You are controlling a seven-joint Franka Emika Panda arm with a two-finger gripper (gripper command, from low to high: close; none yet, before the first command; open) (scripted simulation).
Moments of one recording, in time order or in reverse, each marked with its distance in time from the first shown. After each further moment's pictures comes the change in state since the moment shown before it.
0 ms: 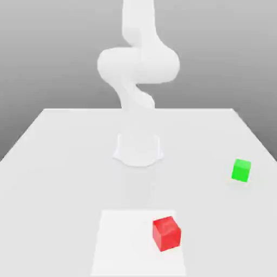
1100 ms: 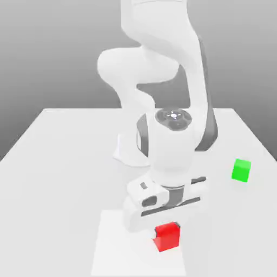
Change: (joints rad) arm 0.120 0.999 0.017 -0.314 -0.029 0.596 -0.175
